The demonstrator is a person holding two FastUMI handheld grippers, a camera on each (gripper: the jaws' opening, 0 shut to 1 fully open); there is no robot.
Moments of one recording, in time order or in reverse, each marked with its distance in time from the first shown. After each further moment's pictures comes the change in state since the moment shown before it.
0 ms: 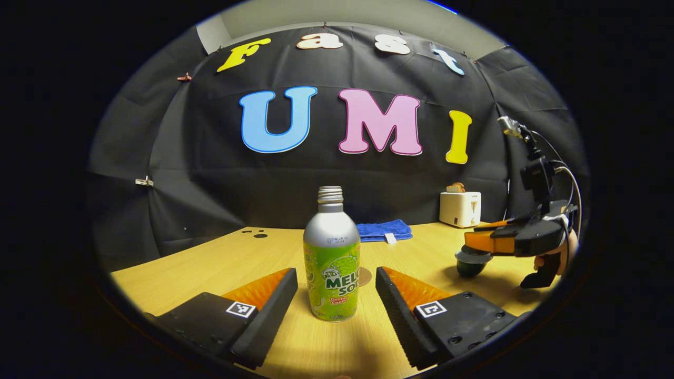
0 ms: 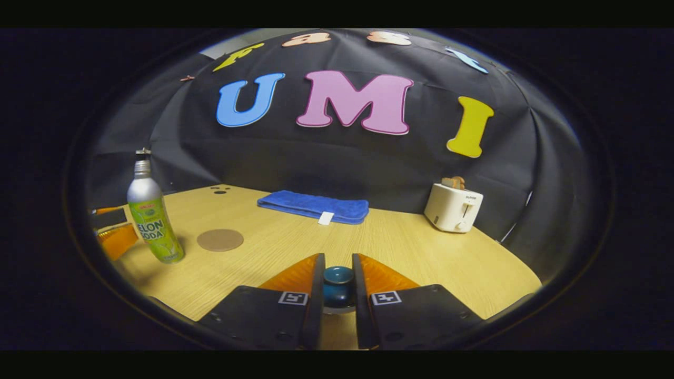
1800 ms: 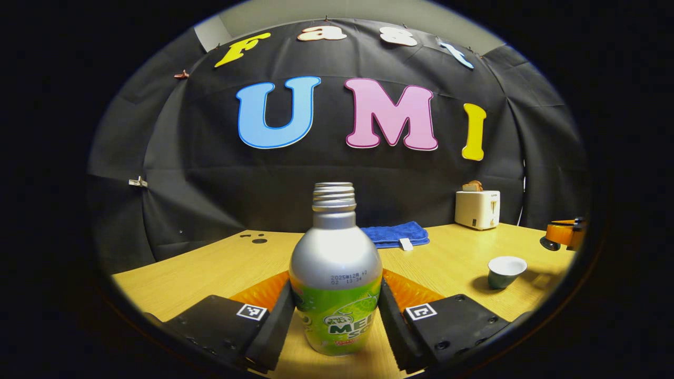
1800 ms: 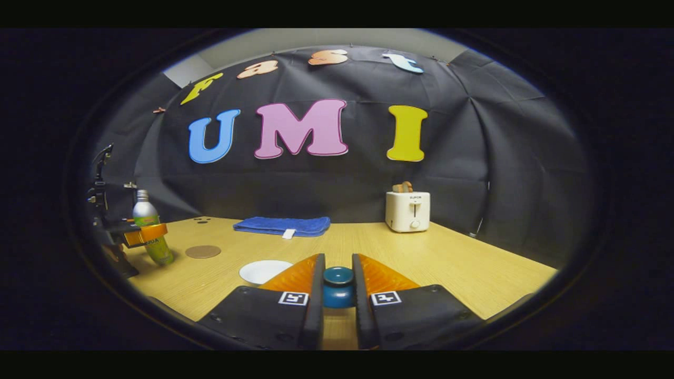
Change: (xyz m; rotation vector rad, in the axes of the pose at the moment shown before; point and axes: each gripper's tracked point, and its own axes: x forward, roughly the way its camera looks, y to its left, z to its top) left arm 0.078 0.011 0.000 0.015 0.004 0.026; right arm -0.059 -0.093 -0.024 0.151 -0.187 -0.114
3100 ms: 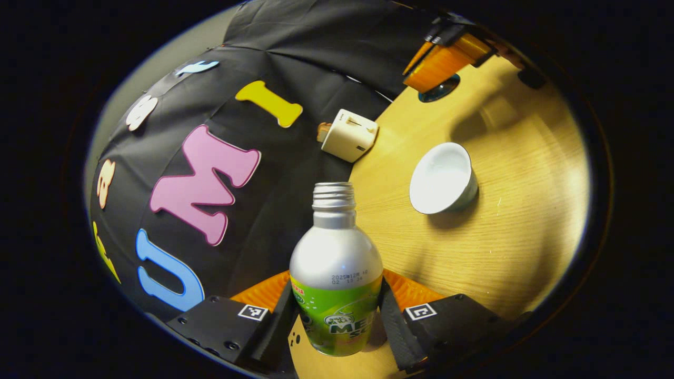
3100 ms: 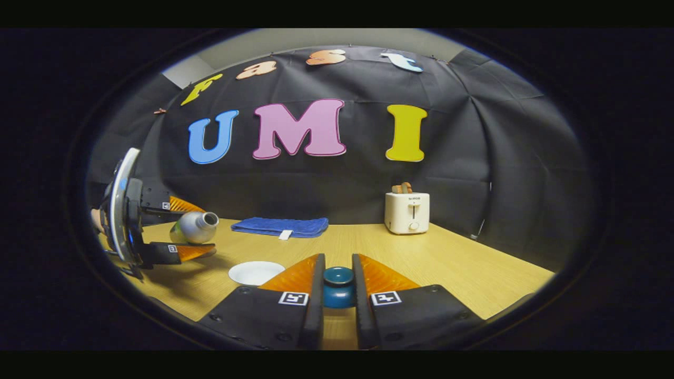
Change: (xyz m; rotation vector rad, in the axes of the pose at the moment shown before) left arm 0.043 -0.152 -0.013 1.218 -0.009 -0.407; right arm 0.009 -0.014 -0.001 0.000 -0.004 0.013
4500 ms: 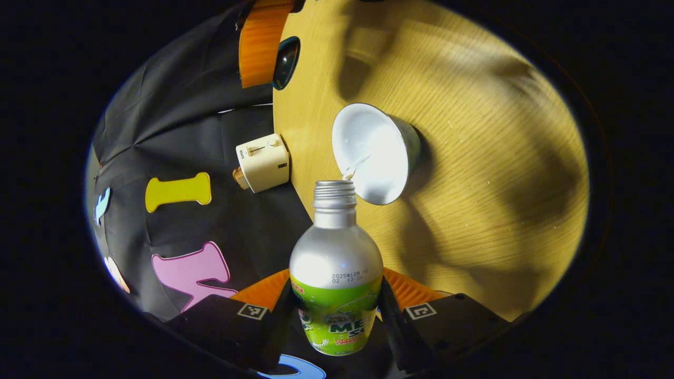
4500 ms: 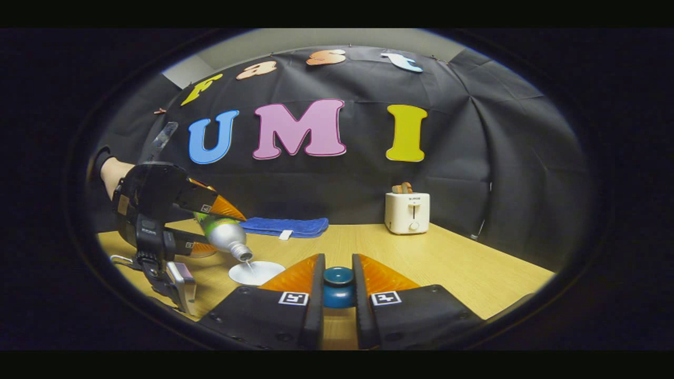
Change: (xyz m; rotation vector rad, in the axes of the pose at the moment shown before) left arm 0.007 -0.021 0.014 0.767 0.018 -0.170; right arm -0.001 0.000 0.000 0.000 0.000 -0.001
